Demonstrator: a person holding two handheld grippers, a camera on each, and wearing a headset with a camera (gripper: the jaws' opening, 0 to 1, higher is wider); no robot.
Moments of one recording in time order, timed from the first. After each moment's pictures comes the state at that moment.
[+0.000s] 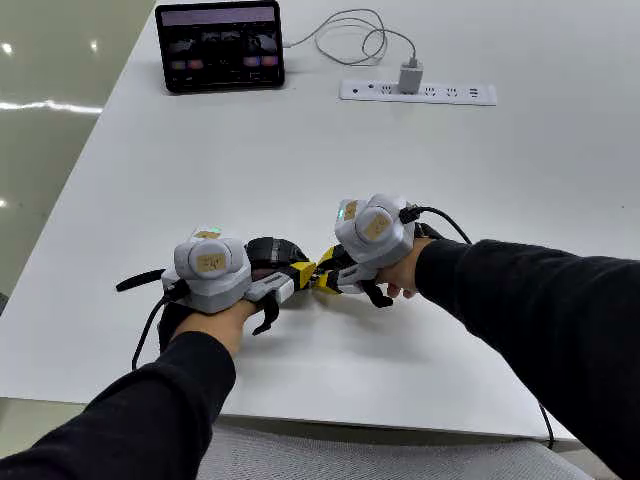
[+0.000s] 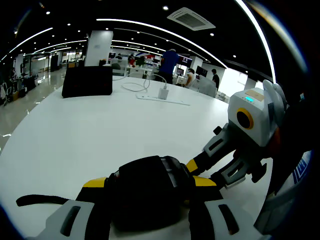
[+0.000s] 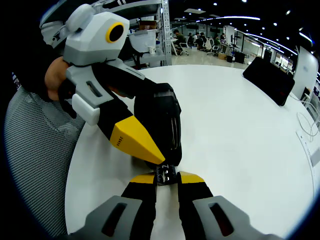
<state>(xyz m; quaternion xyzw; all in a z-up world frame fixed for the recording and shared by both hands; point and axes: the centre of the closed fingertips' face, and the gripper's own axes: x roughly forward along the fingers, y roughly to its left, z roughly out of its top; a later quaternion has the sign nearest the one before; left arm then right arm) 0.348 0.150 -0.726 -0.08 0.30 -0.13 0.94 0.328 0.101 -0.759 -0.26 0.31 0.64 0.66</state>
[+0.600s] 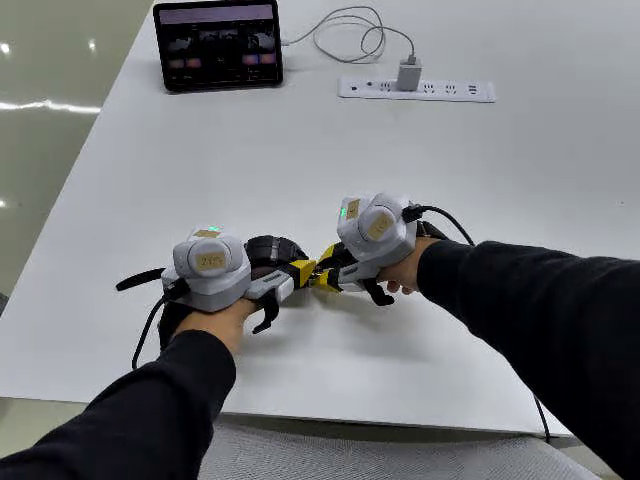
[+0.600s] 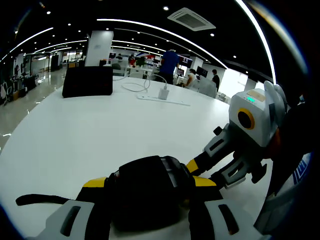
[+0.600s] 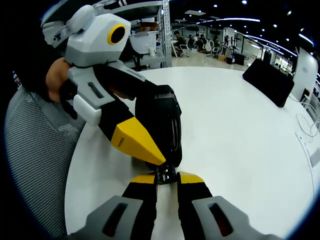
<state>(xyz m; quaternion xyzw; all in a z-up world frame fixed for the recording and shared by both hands) 0.347 0.150 -0.725 -0.08 0.30 -0.13 0.94 0.329 0.105 -0.760 -0.26 0.30 0.64 0.66</state>
